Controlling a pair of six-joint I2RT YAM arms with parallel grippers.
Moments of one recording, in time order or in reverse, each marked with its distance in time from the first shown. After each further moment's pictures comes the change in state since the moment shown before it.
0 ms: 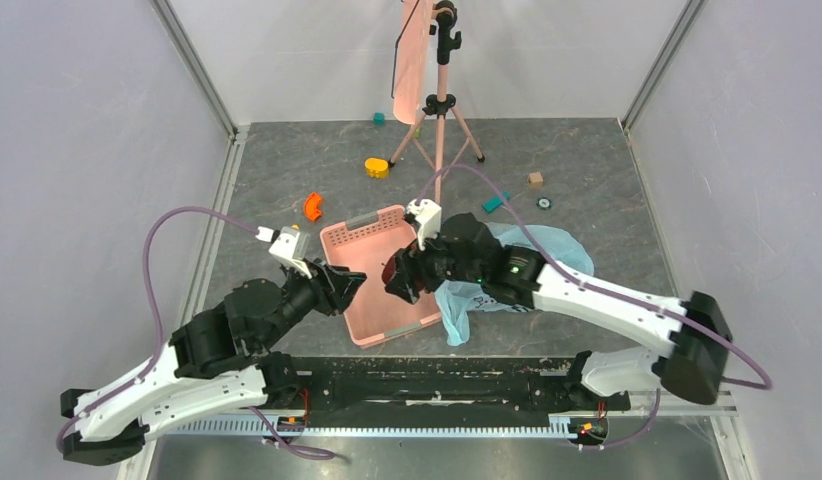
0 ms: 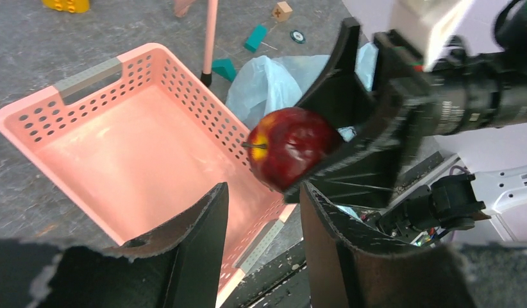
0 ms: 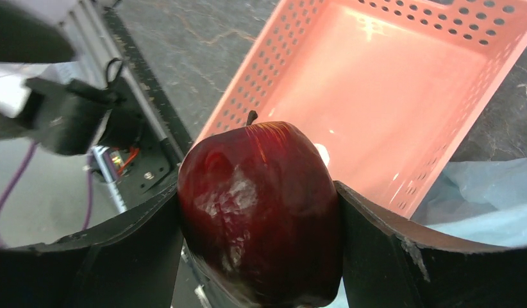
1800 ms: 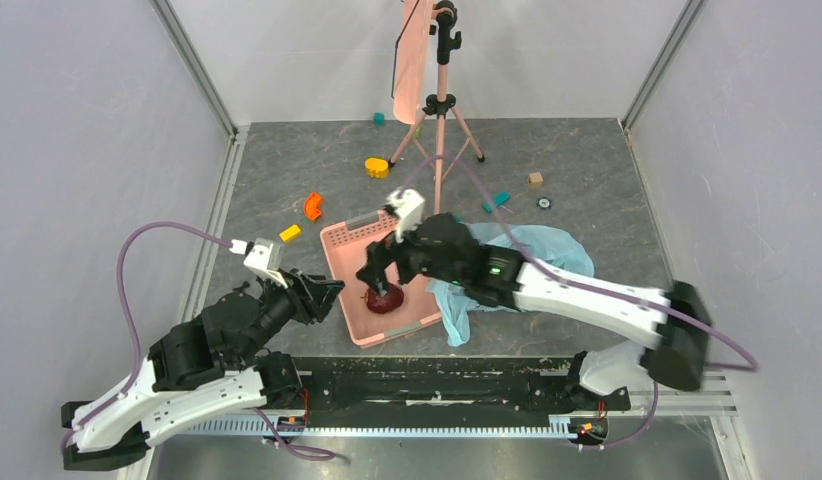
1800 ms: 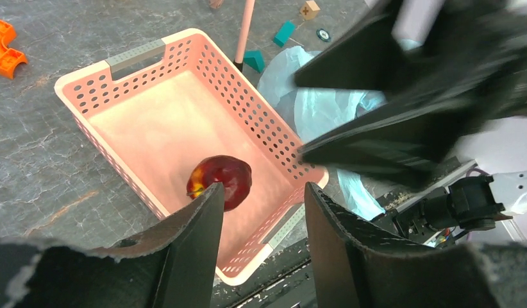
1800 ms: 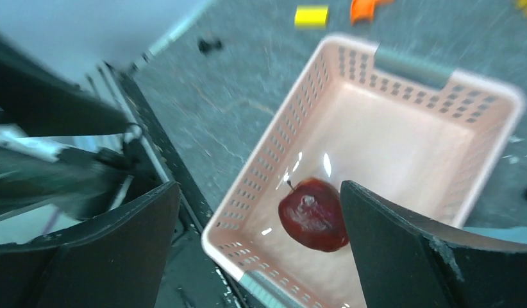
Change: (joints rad) left arm 0.000 -0.164 -0.003 -0.190 -0.069 -0.034; right arm 0.101 0.232 0.148 0.124 0.176 0.015
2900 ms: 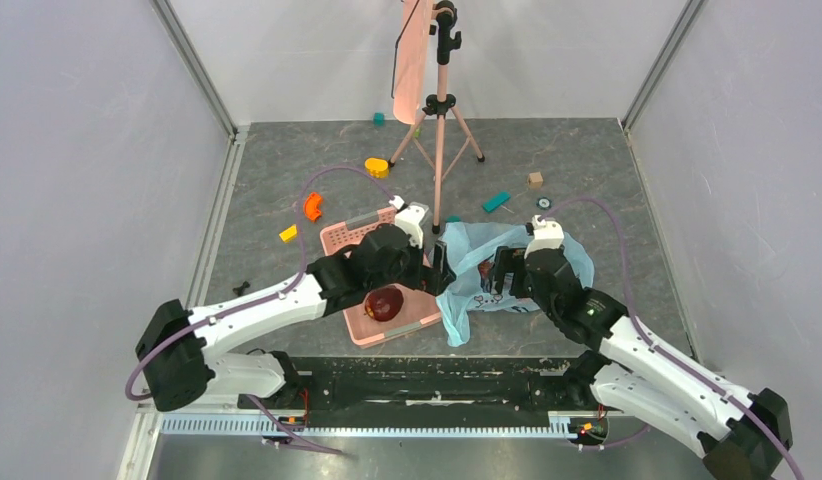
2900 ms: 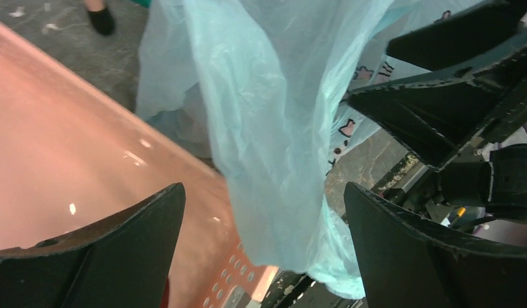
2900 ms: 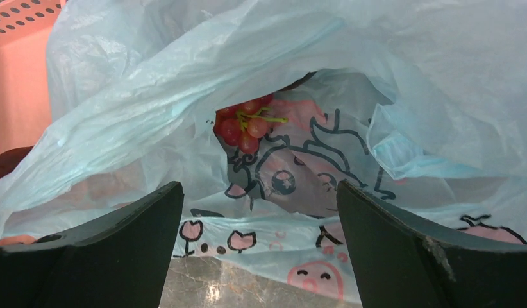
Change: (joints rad) left arm 0.154 0.901 0.077 0.558 0.445 0.088; right arm -0.372 -0.741 -0.634 -0.298 0.345 0.169
